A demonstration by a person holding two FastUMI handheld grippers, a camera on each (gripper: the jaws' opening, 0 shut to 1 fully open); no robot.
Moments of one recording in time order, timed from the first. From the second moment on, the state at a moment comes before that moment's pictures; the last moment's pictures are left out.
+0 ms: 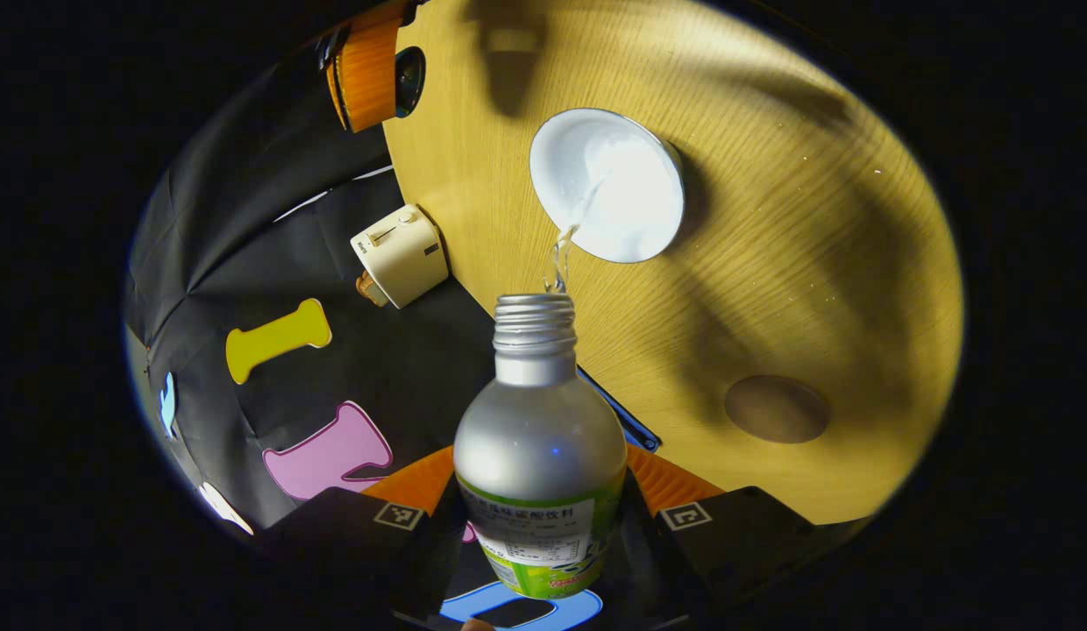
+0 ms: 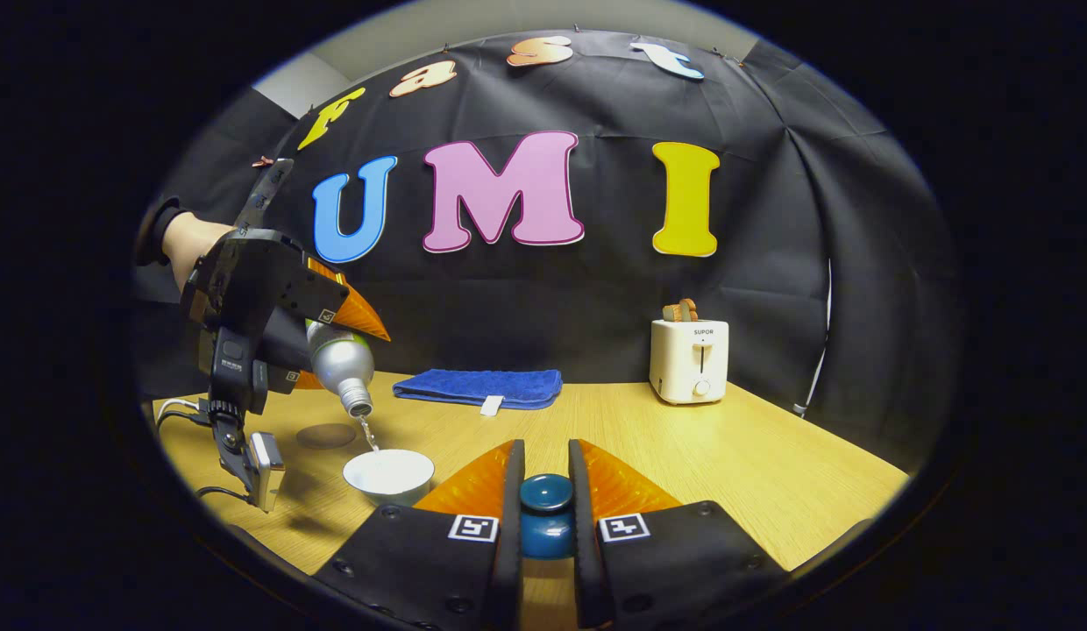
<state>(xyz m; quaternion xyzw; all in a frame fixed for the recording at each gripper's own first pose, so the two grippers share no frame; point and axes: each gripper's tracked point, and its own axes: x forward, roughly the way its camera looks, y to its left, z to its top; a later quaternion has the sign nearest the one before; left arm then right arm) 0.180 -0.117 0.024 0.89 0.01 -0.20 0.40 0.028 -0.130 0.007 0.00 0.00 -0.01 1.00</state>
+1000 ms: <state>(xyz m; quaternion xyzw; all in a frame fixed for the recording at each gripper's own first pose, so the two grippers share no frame) 0.178 -0.126 0.037 0.91 -0.01 -0.19 0.36 0.028 -0.130 0.007 0.00 0.00 -0.01 1.00</state>
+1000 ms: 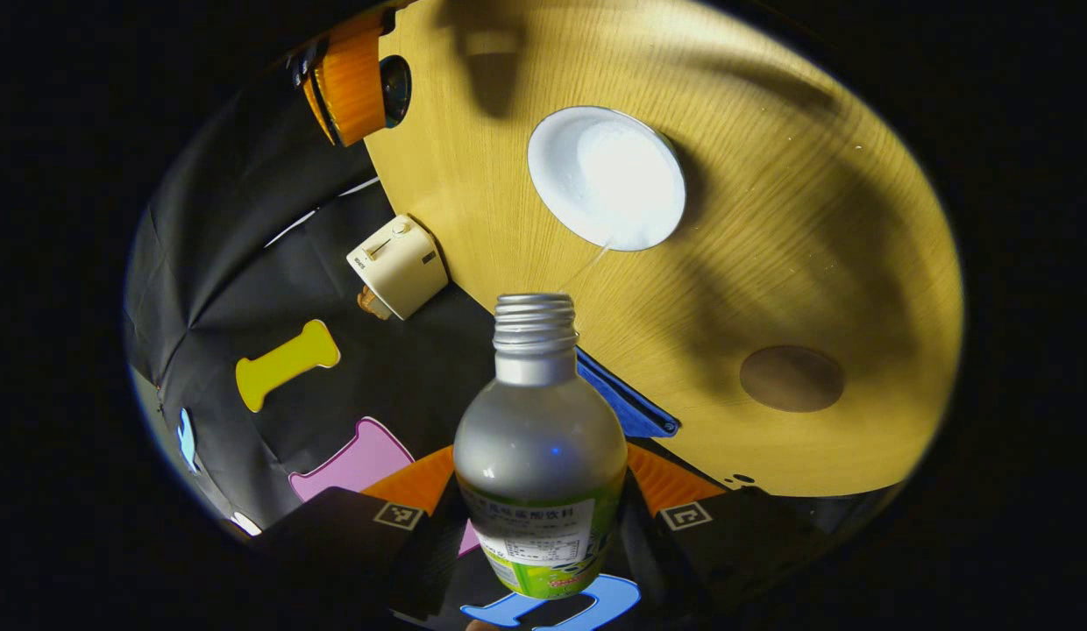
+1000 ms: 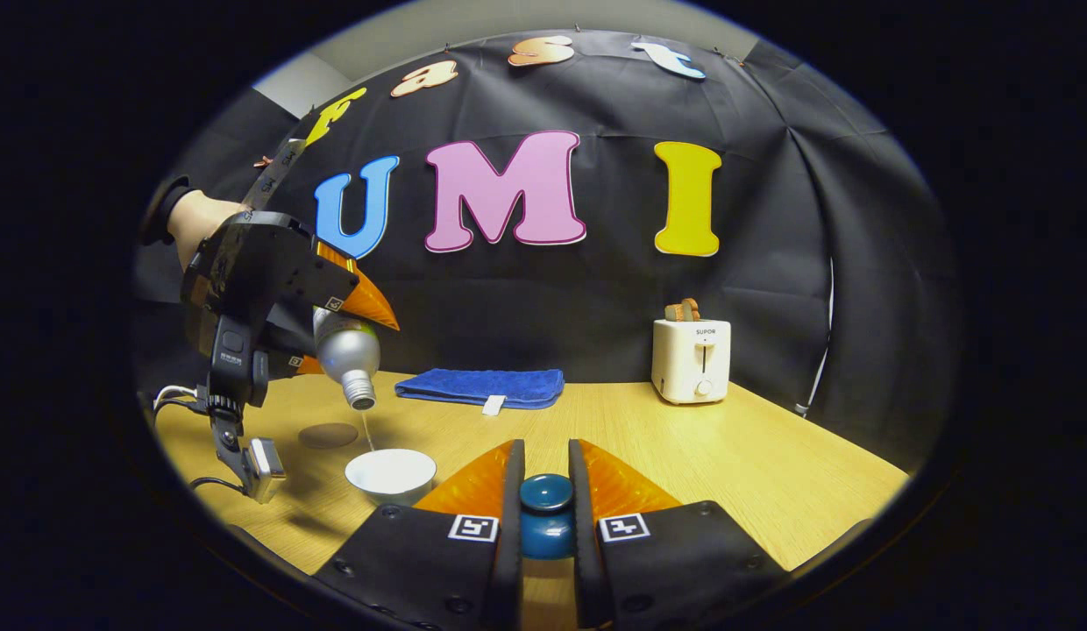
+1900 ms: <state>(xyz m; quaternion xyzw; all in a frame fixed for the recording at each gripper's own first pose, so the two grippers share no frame) 0.176 -0.127 0.041 0.91 -0.02 -0.18 0.36 0.028 -0.129 0.007 0.00 0.00 -0.01 1.00</state>
